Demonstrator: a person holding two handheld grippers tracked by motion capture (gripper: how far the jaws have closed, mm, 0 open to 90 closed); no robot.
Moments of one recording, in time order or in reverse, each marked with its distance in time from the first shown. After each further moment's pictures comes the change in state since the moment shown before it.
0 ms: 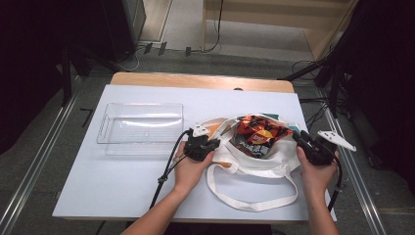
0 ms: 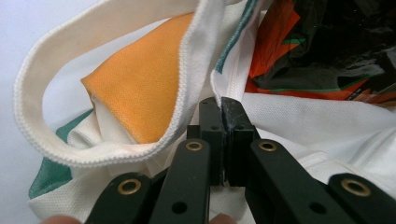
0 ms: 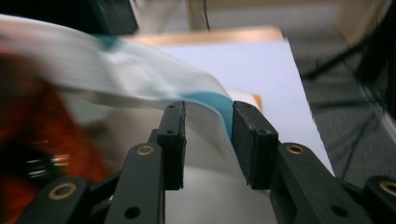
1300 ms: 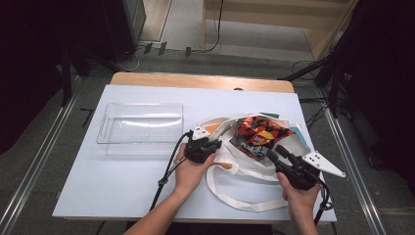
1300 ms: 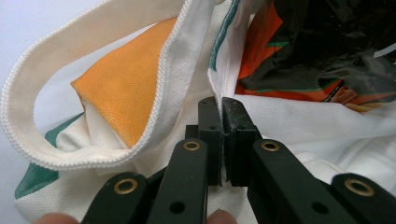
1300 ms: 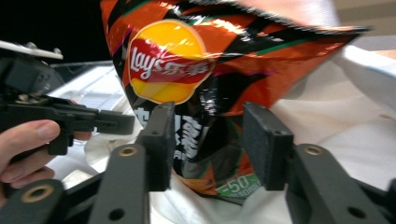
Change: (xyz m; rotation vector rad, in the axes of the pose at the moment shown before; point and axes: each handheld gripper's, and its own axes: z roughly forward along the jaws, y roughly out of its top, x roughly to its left) left arm -0.005 -0.004 -0.003 -0.035 -0.012 0.015; right arm 0.066 -0.027 -0.038 -0.077 0.322 -0.001
